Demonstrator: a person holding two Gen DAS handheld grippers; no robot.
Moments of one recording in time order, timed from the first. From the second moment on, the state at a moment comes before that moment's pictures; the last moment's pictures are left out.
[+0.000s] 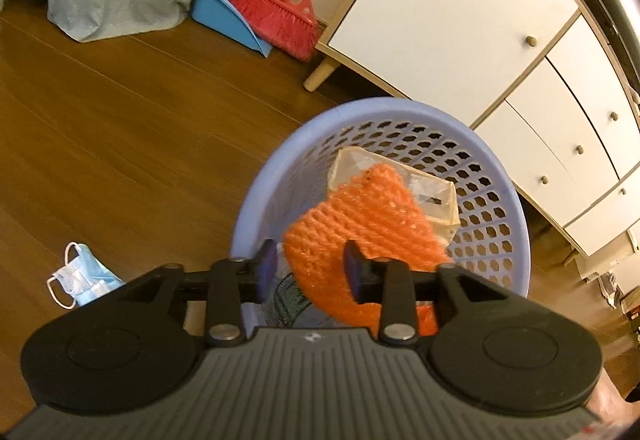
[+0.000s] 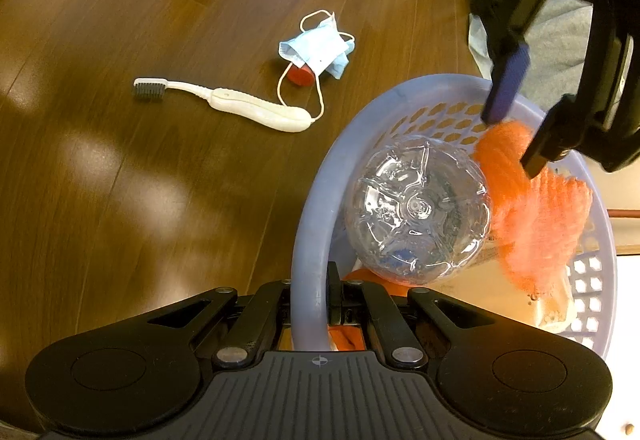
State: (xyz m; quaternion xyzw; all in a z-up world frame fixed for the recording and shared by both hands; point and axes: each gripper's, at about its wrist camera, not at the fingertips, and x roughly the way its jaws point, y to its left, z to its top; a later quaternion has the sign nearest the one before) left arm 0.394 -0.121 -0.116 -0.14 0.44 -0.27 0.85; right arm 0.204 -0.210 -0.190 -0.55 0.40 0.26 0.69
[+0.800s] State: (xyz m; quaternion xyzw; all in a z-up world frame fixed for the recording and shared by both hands) left arm 0.384 -0.053 -0.088 -0.17 0.40 -0.24 0.87; right arm 0.204 -0.211 -0.188 -0.55 0.40 0.26 0.69
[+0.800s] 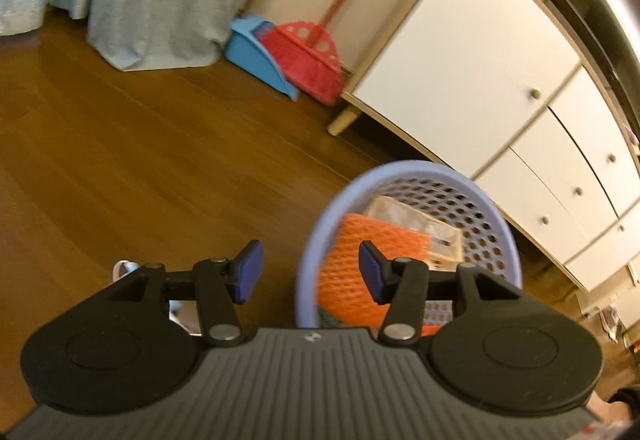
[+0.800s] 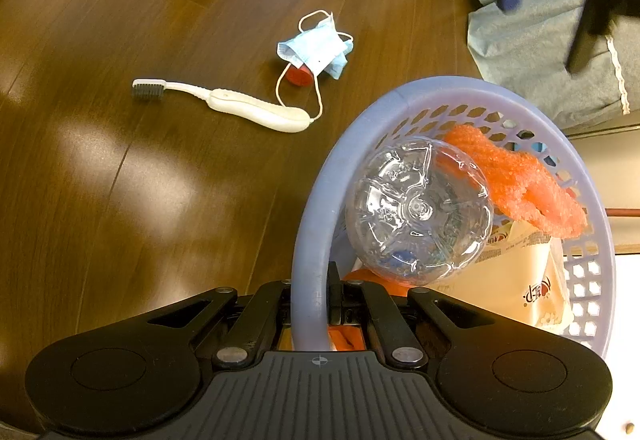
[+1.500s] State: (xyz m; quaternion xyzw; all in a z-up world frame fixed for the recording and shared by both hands) left arm 0.375 0.022 -0.176 -0.14 0.45 -0.13 0.87; right arm 0.204 -0.212 -0.188 -0.55 0.40 0.26 0.69
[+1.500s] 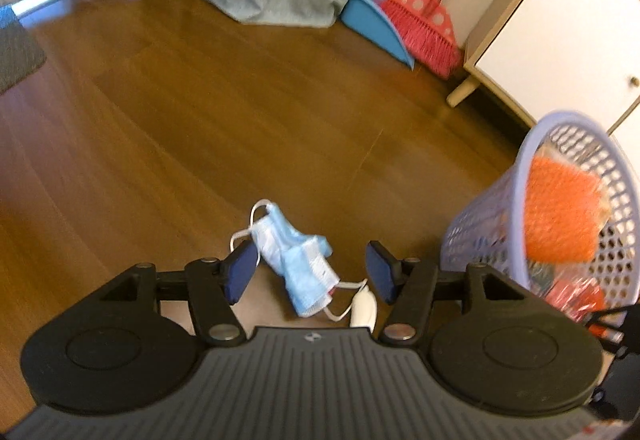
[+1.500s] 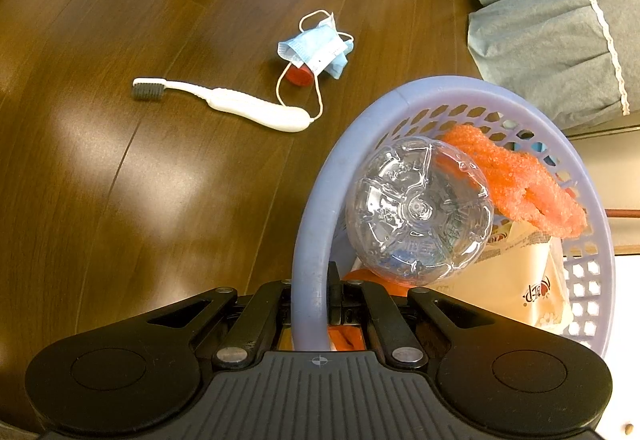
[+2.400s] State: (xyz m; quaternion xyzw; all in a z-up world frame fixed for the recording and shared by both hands) left arm 0.405 -0.006 -0.258 -0.10 0.51 -0.15 0.84; right arm 0.205 -0.214 -0.187 -0.55 0.40 0.26 0.69
